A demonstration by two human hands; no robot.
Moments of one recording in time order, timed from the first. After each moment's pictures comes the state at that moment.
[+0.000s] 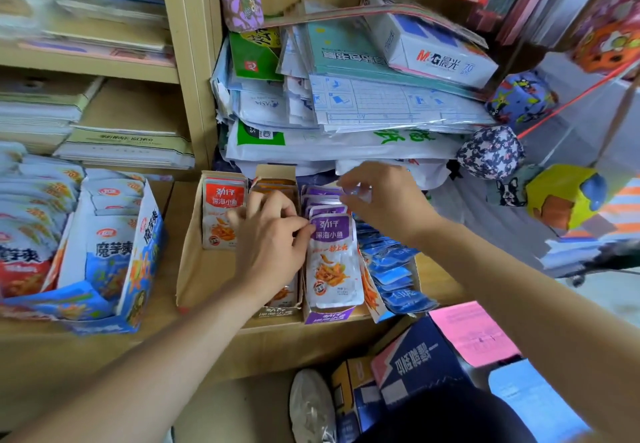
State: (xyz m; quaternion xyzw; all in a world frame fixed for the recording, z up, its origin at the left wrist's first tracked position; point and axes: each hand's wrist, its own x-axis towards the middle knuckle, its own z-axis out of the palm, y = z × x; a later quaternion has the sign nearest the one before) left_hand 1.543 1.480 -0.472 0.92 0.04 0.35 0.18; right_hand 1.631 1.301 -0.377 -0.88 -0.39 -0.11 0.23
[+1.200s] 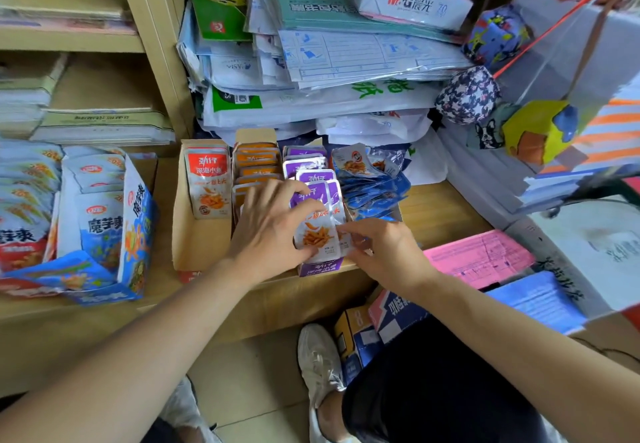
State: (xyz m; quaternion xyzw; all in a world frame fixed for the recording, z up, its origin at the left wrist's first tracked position) left_hand 1.514 1.472 -0.481 0.96 -0.14 0.22 0.10; right_hand 1.532 1.246 -0.461 -0.91 -0.29 -0.03 0.29
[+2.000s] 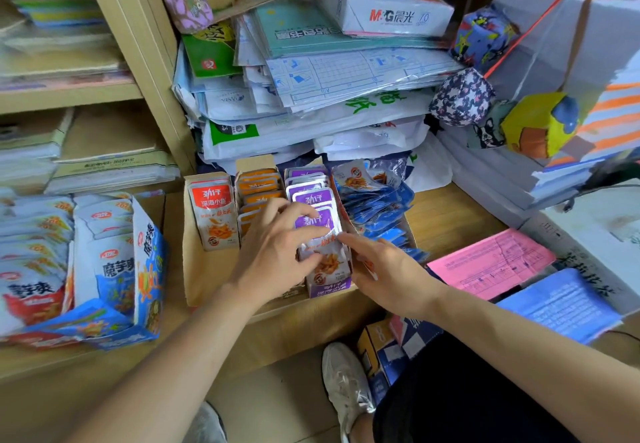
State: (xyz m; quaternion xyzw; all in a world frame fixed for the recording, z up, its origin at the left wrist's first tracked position) left_hand 1.523 1.480 -0.481 0.94 -0.17 0.24 0.16; right_hand 1.528 1.250 -0.462 -0.90 -0.29 0.08 0.32
